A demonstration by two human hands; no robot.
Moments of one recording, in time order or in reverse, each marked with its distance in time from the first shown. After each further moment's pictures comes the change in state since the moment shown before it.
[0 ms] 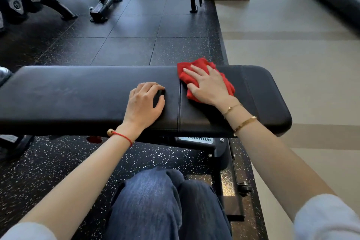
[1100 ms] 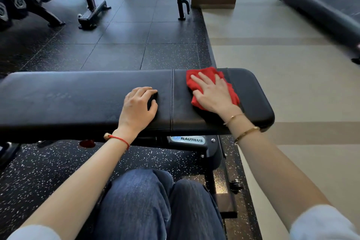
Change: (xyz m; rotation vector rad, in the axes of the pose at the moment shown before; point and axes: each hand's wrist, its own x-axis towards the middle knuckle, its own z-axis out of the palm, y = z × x) left_hand -0.007 0.002 0.001 -0.020 -0.016 0.012; right_hand -0.038 0.019 -0.009 -0.013 0.000 0.180
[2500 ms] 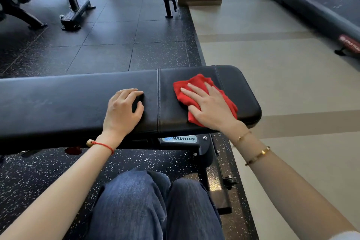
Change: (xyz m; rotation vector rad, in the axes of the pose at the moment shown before) left_hand 0.000 -0.003 0.002 -0.010 0.029 0.027; right_hand -0.053 0.025 0.001 0.015 0.035 -0.173
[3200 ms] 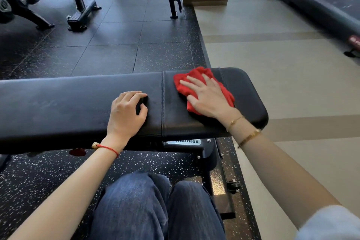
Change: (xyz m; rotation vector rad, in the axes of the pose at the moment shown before) left_hand 0.003 0.001 0.001 0.016 0.021 -0.033; right_hand 0.048 -0.003 -0.004 0.019 -0.026 0.014
